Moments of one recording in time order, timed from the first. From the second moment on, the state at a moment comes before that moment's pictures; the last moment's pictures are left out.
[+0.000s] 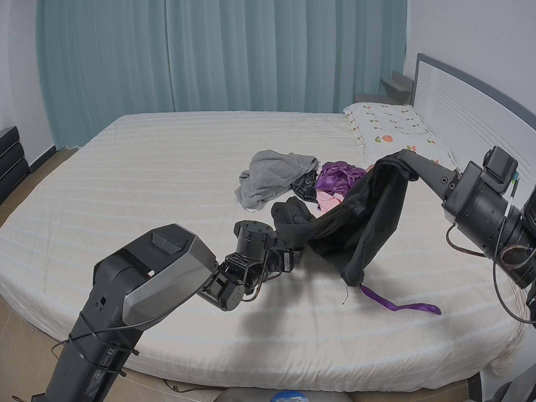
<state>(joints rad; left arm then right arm) -0.57 2.66 -1.51 -0.74 0.08 -0.30 0.62 1.42 -0.52 -1.09 0.01 0.61</state>
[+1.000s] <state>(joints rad) -0.47 2.31 -1.28 -0.68 0.20 -0.43 0.33 1.63 -0.70 -1.08 0.05 0.61</state>
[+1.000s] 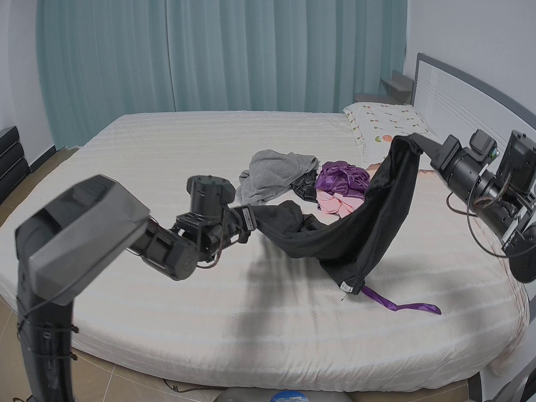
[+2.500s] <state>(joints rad) -0.51 1.88 -0.83 -0.50 0.16 -0.80 0.38 1.90 -0.61 -1.09 0.01 0.63</state>
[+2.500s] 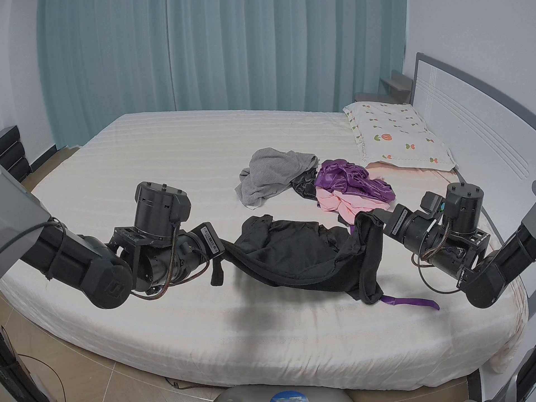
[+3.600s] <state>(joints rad) -0.49 1.86 -0.84 -0.50 0.17 -0.85 0.38 1.87 -0.61 -1.09 -0.05 0.67</state>
